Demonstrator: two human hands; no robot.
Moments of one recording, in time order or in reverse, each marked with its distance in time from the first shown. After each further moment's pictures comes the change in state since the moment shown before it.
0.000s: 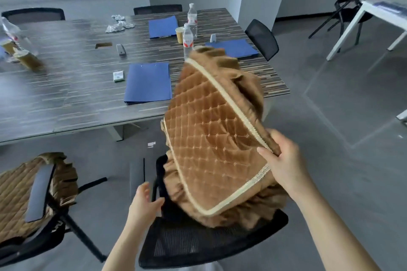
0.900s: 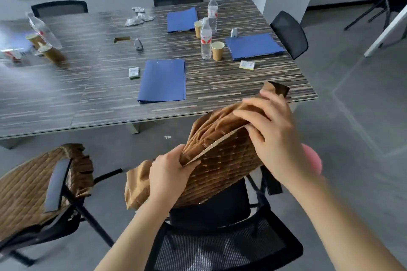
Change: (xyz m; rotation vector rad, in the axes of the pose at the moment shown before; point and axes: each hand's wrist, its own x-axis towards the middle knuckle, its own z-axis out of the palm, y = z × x) left_hand -0.002 0.148 0.007 0.334 0.280 0.663; right_hand 0.104 -0.031 0.032 -0.380 0.141 -0.757
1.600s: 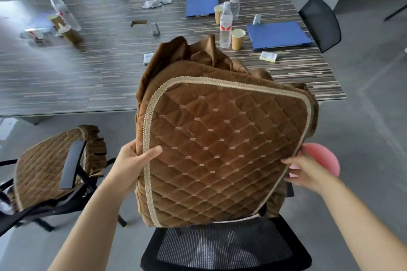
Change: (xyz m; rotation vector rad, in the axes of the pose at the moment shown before) left_hand 0.017 -0.065 -0.051 -0.949 -0.137 -0.486; right_hand -0.095 0.139 0.072 0.978 -0.532 1.661
